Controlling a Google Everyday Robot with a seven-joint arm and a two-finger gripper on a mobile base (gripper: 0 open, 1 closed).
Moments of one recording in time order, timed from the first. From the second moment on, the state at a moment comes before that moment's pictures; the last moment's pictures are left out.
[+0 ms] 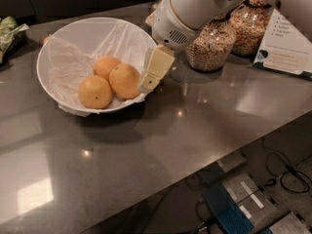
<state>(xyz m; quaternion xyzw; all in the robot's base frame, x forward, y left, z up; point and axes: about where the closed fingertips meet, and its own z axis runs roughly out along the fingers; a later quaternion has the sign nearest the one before) 0.556 0.009 0.960 -0.66 0.67 0.09 0.32</state>
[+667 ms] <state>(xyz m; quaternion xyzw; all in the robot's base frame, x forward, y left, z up) 0.564 0.042 0.965 -0.69 0.64 0.12 0.33</state>
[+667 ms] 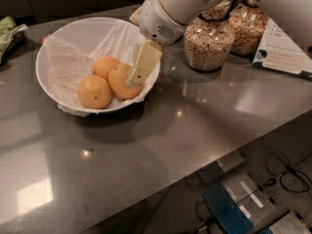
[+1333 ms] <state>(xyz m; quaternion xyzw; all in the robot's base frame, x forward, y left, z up) 0.572 0.048 0.946 -0.68 0.64 0.16 0.33</state>
